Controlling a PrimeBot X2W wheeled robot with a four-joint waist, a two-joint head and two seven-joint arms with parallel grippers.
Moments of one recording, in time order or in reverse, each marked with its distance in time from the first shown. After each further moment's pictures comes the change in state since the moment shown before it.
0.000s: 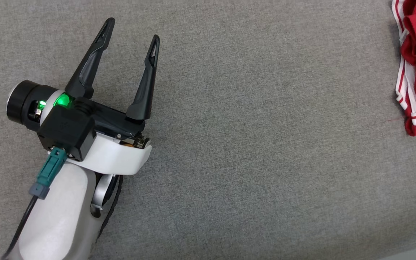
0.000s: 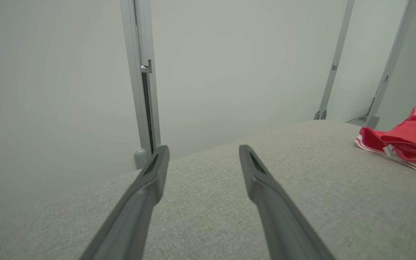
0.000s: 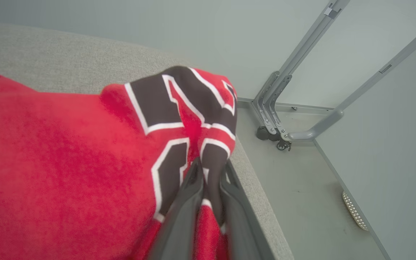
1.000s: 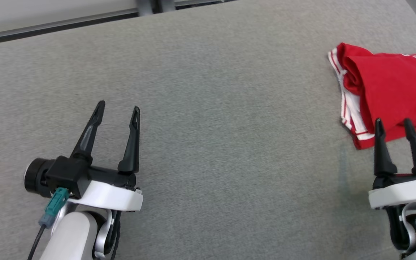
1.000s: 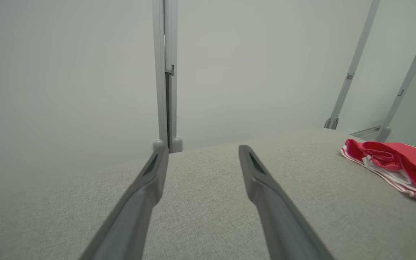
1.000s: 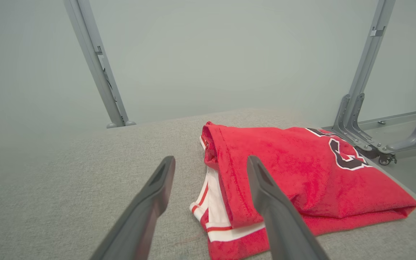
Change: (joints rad) left arm 0.236 -0.004 0.040 0.118 -0.096 0.071 -0.034; right arm 0.507 0.428 -0.109 -0.531 -0.042 0.000 -0.073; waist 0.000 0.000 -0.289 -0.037
